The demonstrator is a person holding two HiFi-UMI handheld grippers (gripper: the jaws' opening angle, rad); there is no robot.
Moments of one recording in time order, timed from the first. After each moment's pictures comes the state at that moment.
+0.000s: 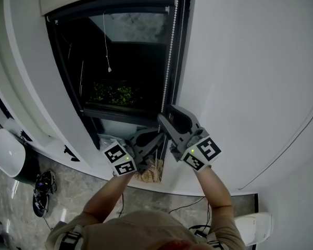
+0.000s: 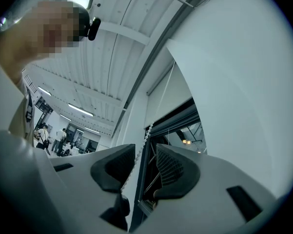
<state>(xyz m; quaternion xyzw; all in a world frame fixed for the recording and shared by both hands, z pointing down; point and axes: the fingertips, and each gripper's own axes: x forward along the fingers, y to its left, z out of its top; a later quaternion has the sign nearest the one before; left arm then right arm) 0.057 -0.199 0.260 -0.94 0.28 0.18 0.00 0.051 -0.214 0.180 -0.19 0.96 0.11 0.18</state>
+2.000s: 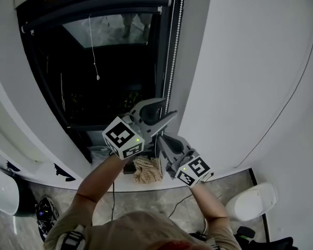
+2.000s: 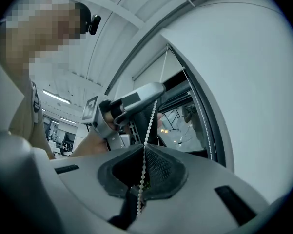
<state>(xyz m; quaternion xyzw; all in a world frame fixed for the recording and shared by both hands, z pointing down) 0.001 -0.210 0.167 -0.97 0.18 0.11 0.15 -0.029 -0.190 0.274 -0.34 0.93 0.06 0.14</state>
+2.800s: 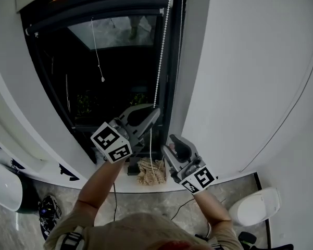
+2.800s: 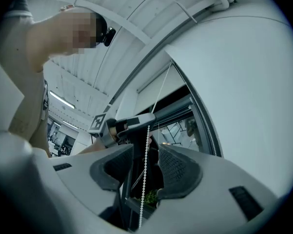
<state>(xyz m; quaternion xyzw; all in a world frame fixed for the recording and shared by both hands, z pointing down) -0.035 -0.224 0.167 -0.96 0.23 0.15 0.10 -0.001 -0.174 0.264 -0.32 0.92 0.12 0.20</state>
